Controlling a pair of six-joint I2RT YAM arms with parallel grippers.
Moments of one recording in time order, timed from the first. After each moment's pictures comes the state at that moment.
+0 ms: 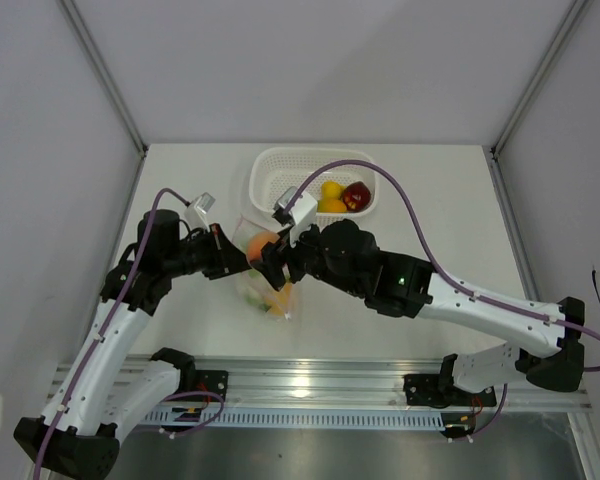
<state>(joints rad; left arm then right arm) -0.27 0.82 0.91 -0.66 0.61 -0.63 1.25 1.33 1.39 -0.24 0.24 0.13</state>
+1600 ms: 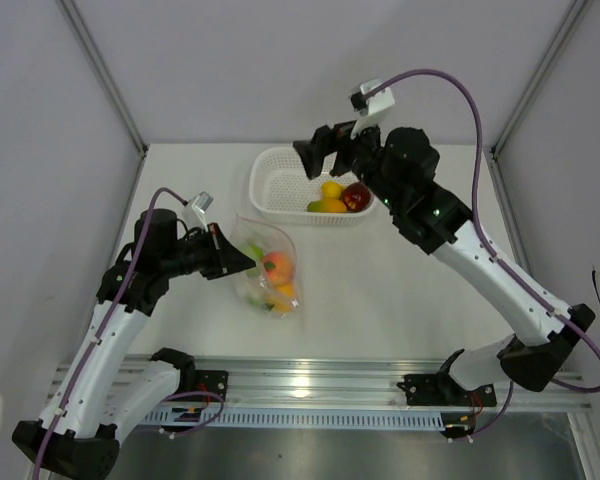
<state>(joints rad) -0.27 0.82 0.94 -0.69 0.61 -0.62 0.82 1.39 1.64 -0.16 0.11 0.11</state>
